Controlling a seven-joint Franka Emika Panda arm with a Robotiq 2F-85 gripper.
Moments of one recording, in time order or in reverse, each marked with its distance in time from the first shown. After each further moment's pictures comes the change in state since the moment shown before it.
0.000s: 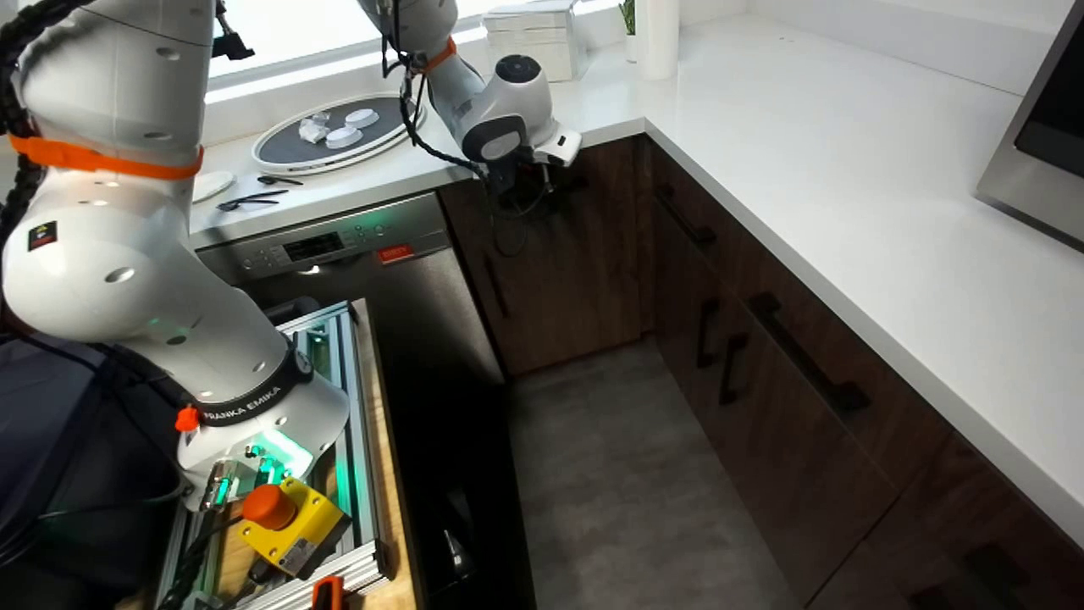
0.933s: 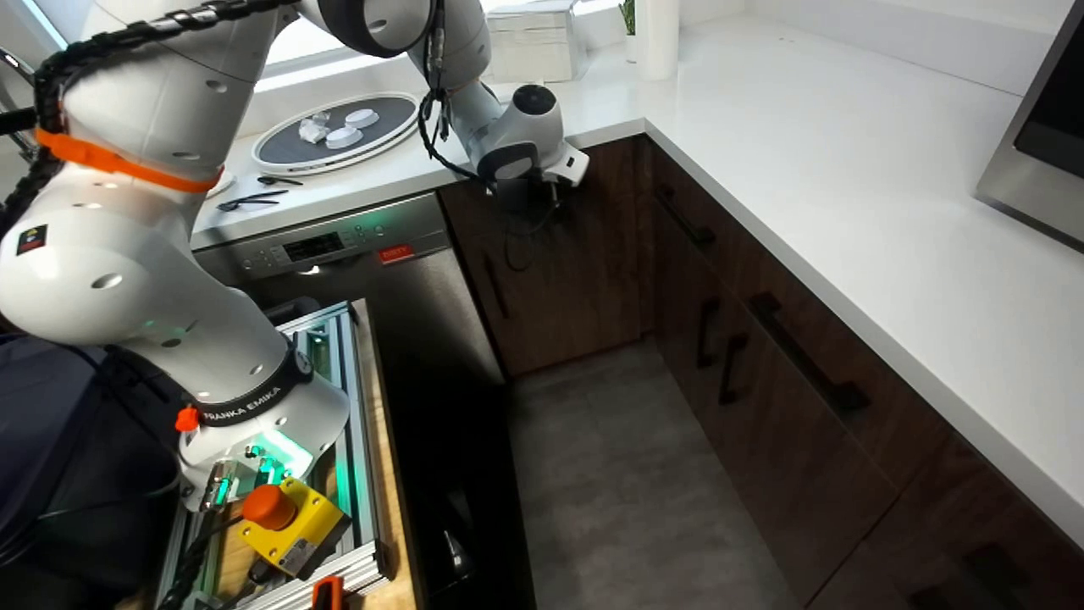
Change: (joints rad) arm -0.067 0.185 0.077 0.118 -0.046 0.041 -0.044
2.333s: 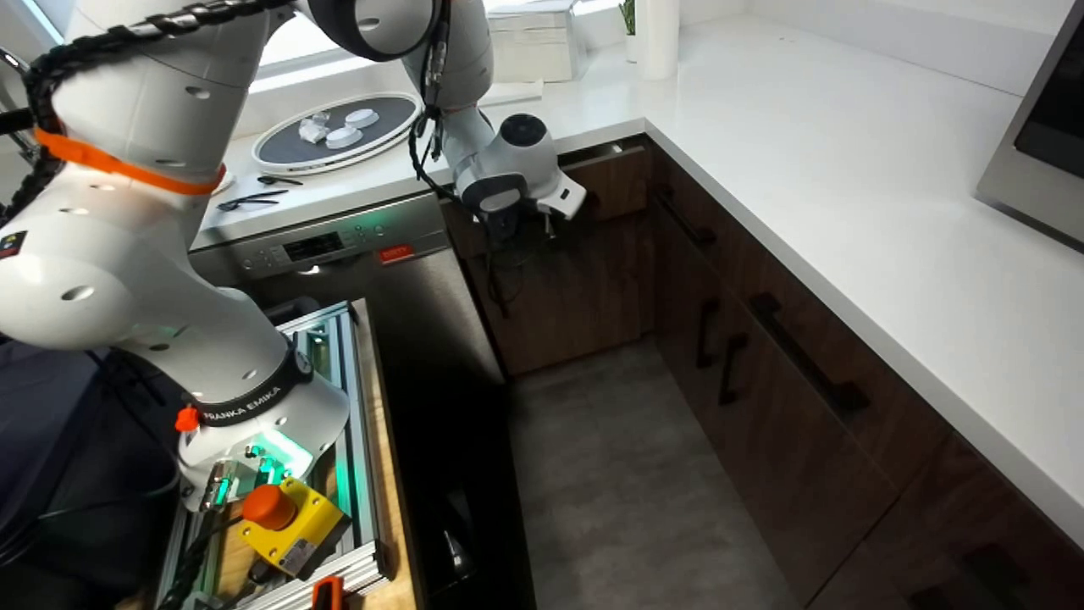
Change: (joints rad) arm -0.153 -0.026 0.058 -0.214 -0.008 0.168 0.019
